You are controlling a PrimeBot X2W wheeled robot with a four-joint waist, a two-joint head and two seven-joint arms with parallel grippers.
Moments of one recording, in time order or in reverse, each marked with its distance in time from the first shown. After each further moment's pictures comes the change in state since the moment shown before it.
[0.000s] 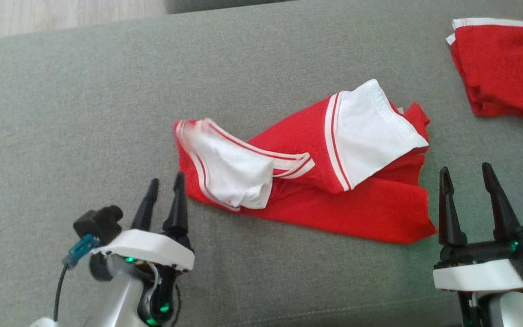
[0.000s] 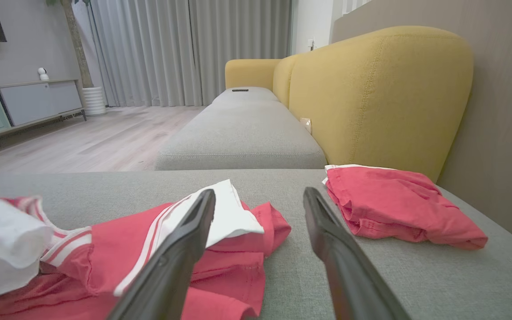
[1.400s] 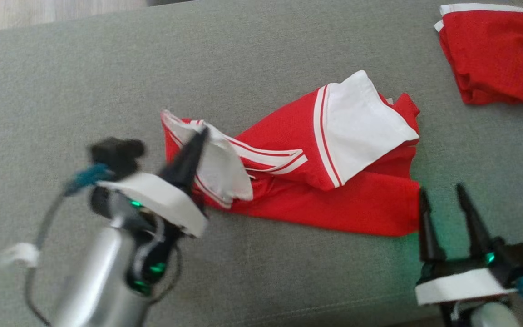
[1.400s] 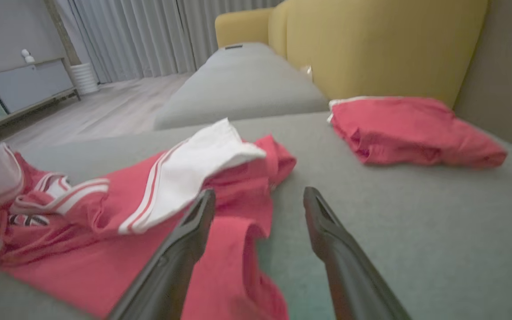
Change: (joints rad) left arm -0.100 0.073 -0.067 -0.321 0.073 0.020 0.387; right arm 0.009 0.000 0.050 0.101 0.066 0.000 0.000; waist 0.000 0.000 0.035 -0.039
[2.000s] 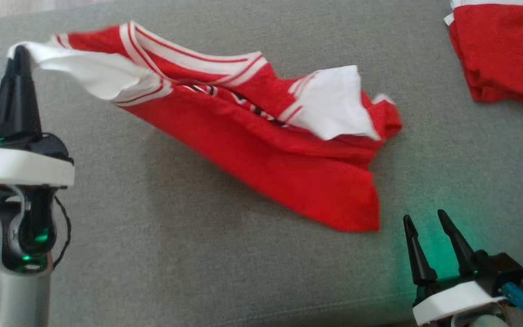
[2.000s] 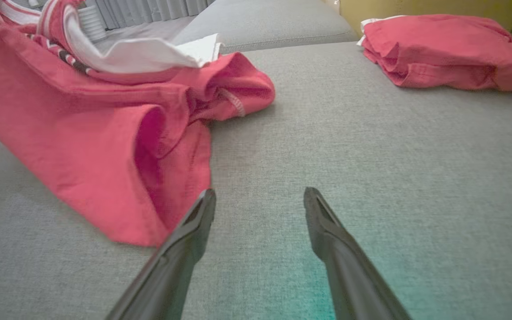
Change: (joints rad) left arm -0.020 0.145 0.327 -0.201 -0.035 0.091 -0.116; right arm 0.011 -0.083 0.104 0.144 0.069 0.000 0.000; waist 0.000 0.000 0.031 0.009
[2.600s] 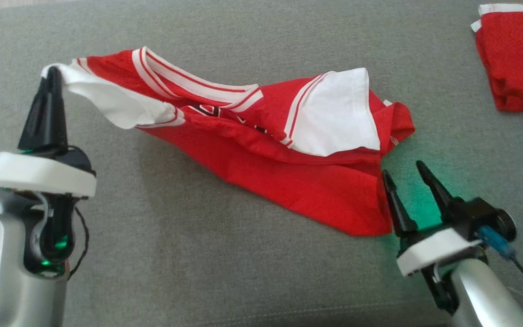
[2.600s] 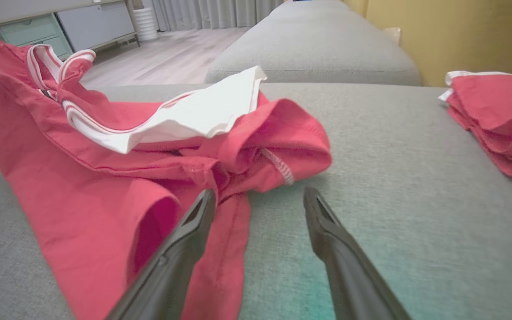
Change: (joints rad) left arm 0.019 -0.005 -0.036 0.059 -0.012 -0.012 0.002; right arm -0.224 -0.042 0.101 0.113 -0.012 0.000 0.006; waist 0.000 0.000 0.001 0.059
